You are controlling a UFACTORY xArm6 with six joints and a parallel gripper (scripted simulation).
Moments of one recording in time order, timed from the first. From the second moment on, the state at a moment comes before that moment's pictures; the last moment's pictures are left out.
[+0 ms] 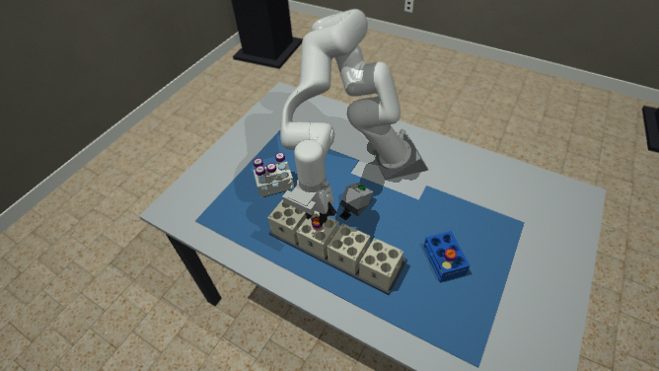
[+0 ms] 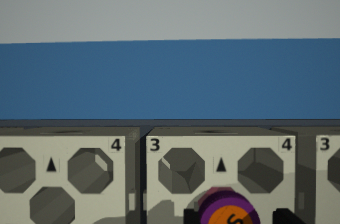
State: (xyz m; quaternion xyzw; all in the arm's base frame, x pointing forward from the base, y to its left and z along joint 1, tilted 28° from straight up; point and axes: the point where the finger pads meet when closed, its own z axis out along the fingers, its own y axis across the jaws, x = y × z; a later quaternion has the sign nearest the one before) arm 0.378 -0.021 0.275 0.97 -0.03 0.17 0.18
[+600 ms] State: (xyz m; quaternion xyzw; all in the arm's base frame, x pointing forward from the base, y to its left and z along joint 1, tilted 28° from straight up) arm 0.368 -0.010 0.304 0.97 -0.03 0.17 0.18
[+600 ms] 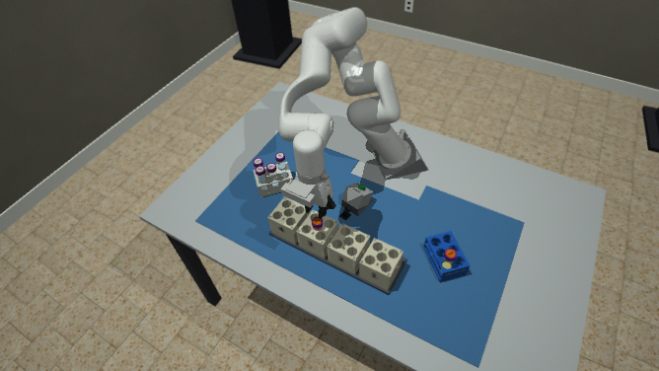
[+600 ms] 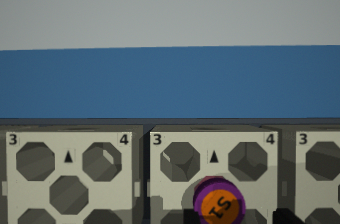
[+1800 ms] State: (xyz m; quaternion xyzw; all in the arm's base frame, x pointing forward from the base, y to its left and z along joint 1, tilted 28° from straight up) arm 0.349 0.012 0.358 0.97 -0.03 0.17 0.18
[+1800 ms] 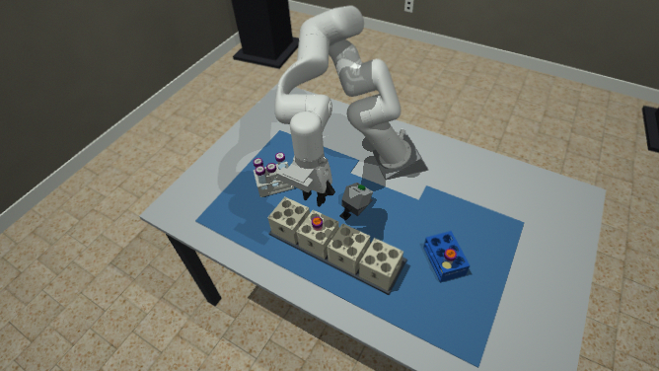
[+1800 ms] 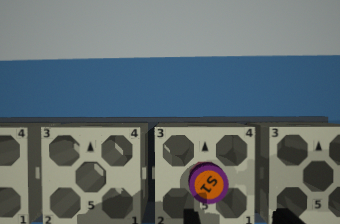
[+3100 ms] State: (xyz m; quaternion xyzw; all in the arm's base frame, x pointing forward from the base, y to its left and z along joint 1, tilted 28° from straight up) arm 0.341 0.086 0.325 0.94 0.23 0.11 0.22
